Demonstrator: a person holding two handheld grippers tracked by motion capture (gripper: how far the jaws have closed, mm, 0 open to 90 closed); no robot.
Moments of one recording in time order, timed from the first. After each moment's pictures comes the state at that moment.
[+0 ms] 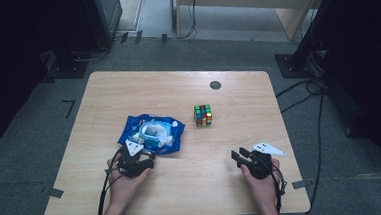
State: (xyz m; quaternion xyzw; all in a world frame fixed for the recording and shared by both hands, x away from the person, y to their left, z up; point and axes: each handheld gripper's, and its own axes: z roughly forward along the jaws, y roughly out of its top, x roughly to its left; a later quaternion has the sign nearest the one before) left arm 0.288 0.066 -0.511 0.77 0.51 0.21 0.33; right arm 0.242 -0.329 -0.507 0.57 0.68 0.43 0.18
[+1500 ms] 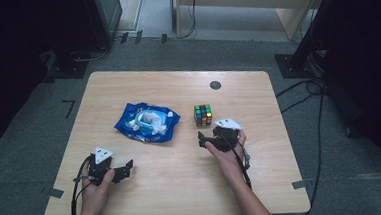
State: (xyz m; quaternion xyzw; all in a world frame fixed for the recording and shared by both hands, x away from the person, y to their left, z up) left arm 0.272 0.150 -0.514 0.75 0.52 0.19 0.35; right arm 0.329 -0.234 -0.495 0.56 0.69 0.39 0.23
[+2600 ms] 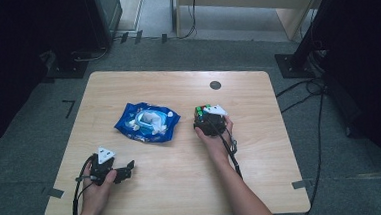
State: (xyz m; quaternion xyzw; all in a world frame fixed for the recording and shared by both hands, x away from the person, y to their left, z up) left arm 0.272 0.145 -0.515 0.77 0.51 0.19 0.34; right arm 0.383 -0.209 -0.506 0.58 0.67 0.36 0.28
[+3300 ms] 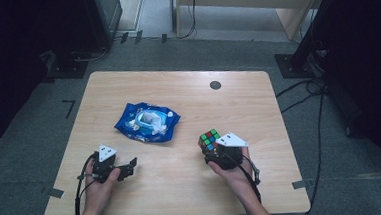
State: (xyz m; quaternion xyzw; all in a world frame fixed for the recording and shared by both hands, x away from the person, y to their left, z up) left arm 0.276 0.134 -0.506 0.76 0.51 0.18 0.37; right arm 0.263 -0.238 -0.473 0.49 0.74 0.40 0.23
